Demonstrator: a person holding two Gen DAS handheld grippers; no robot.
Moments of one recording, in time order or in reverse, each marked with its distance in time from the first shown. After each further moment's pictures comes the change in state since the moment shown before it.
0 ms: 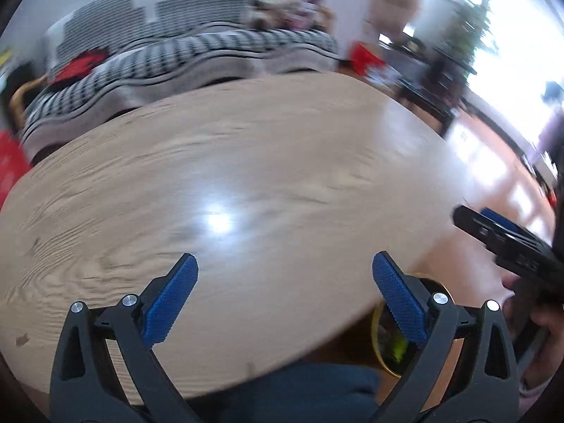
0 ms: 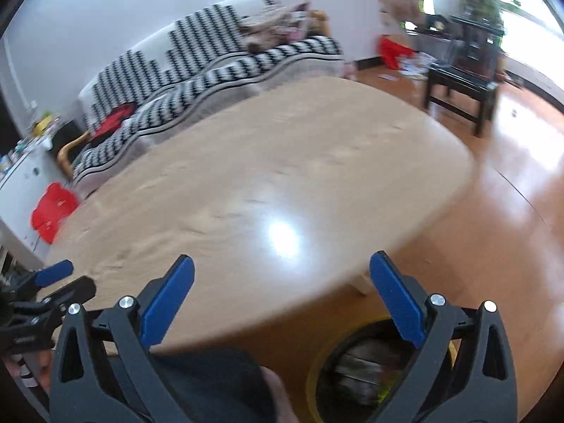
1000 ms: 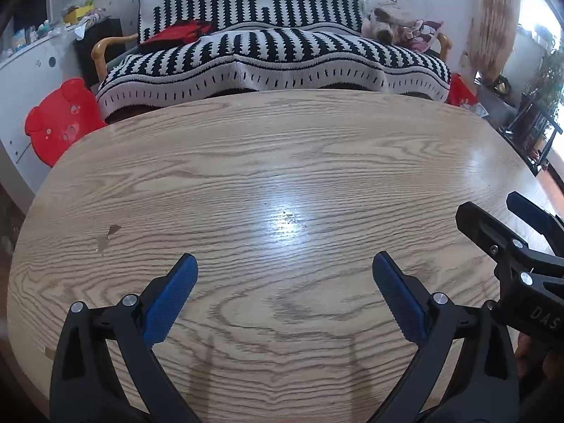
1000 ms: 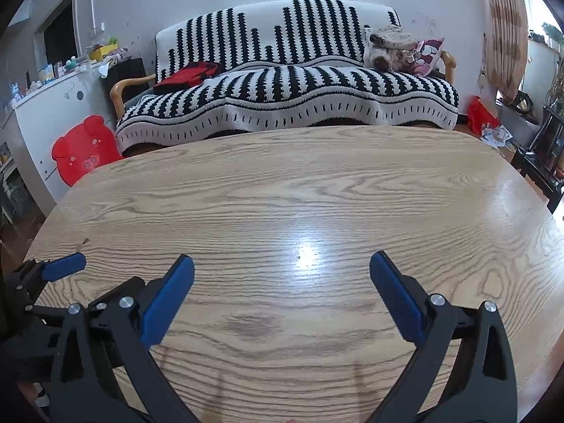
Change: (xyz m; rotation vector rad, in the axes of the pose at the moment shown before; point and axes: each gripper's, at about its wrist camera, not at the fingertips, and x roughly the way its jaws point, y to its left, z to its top) left arm 0.033 0.170 0.007 -0.195 -0.029 0.246; right arm 0.124 0.223 0.010 -0.335 -0.046 0.085
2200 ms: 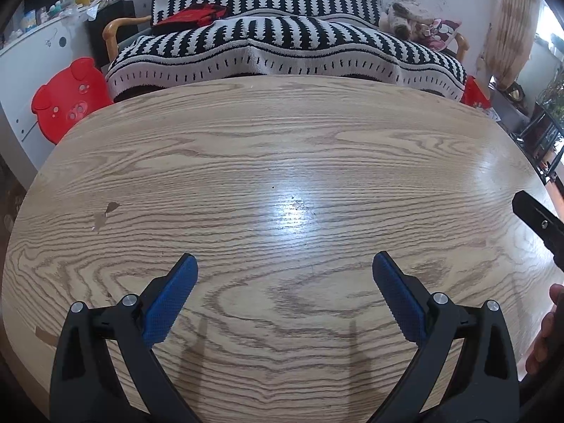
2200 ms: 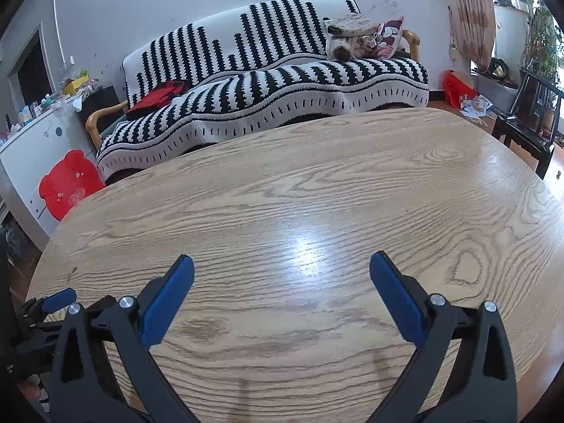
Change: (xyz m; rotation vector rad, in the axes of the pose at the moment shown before) left arm 0.016 0.003 -0.003 -0.056 0.045 0.037; right arm -0.008 -0.063 -0.006 0.165 0.011 -0.024
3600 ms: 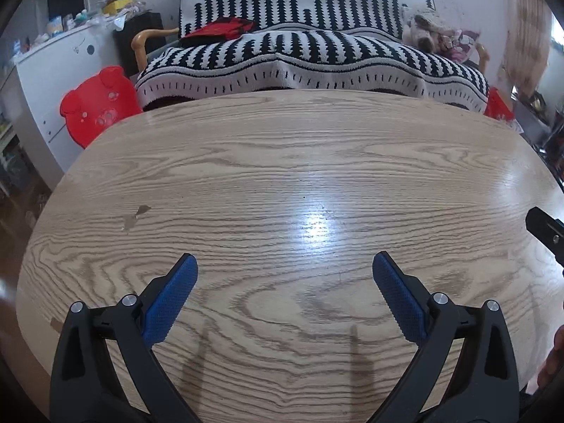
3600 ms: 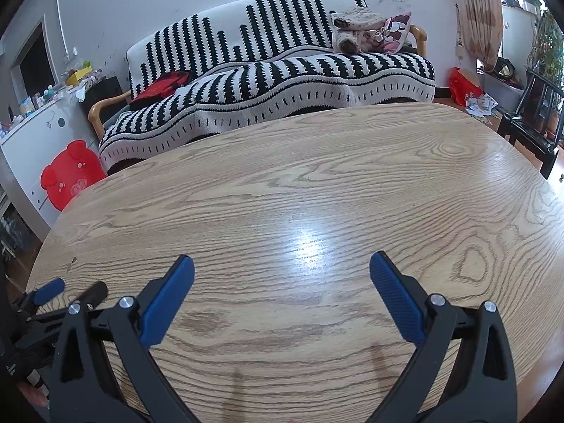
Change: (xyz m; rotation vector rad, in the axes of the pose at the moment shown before) left arm -0.007 0.001 -0.005 -0.016 -0.046 0.115; right arm 0.005 -0.001 -0.003 -0.030 0.035 0.013
